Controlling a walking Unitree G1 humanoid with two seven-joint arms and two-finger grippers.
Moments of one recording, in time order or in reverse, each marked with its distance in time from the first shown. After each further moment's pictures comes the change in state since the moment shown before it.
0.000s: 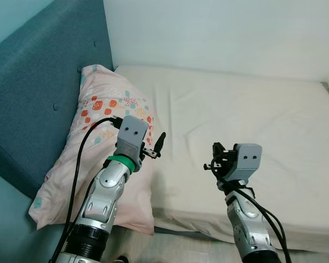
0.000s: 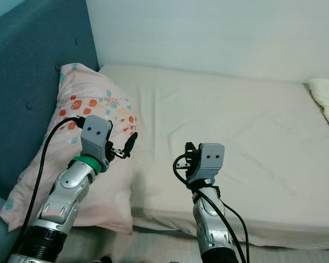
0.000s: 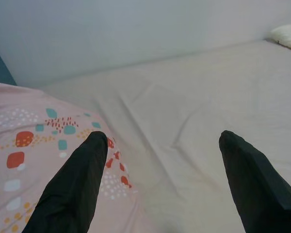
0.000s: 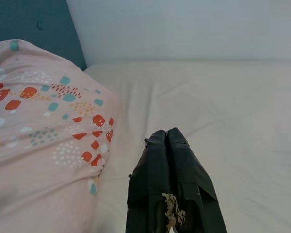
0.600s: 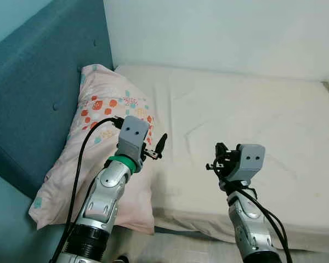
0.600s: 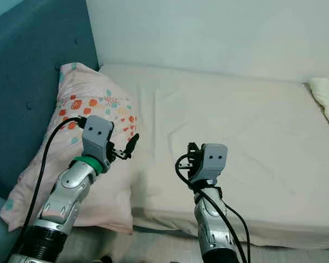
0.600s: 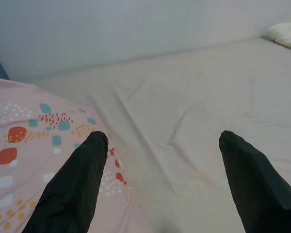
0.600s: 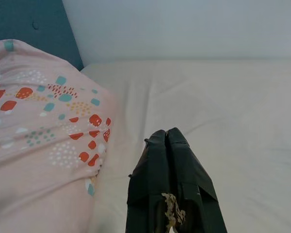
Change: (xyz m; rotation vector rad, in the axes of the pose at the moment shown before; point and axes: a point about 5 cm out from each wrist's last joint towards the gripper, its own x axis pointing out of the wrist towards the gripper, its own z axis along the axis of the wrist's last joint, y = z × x) left arm 0.000 -0.002 -0.001 -0.017 0.013 -0.011; right arm -0.001 -0.002 0.000 0.001 -0.001 -0.013
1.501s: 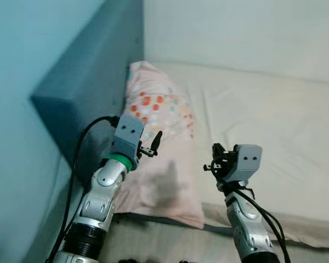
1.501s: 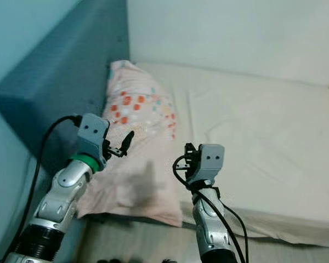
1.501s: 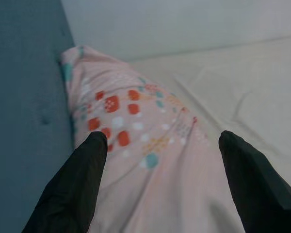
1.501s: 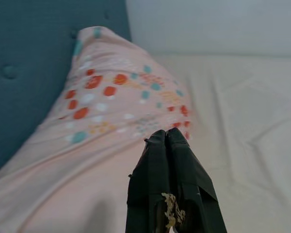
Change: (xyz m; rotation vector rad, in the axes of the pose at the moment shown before) left arm 0.000 0.005 0.003 0.033 -0.011 0.006; right arm 0.000 0.005 -0.001 0.006 0.003 0.011
